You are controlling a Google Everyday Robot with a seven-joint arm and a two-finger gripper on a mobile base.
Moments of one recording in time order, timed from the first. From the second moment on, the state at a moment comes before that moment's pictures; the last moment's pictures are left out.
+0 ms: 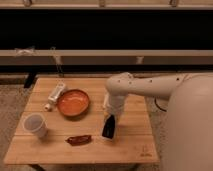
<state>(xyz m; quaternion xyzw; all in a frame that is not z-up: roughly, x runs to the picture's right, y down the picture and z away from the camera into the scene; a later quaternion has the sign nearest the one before) 0.019 0.165 0.768 -0.32 0.28 0.70 0.57</state>
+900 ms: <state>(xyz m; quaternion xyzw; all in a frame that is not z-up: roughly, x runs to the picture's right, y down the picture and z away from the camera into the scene) -0.164 0.086 0.727 -0.38 0.12 0.54 0.74</state>
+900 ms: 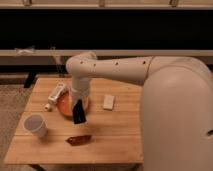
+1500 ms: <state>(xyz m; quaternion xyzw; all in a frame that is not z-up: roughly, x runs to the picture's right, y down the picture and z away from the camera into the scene) -0.258 0.093 0.697 -0.43 0.03 0.42 0.80</state>
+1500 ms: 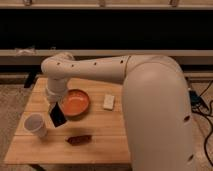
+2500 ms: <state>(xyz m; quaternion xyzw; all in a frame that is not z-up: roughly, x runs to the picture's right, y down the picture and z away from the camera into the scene) -0.270 0.095 0.695 -0.44 0.01 0.40 0.80</state>
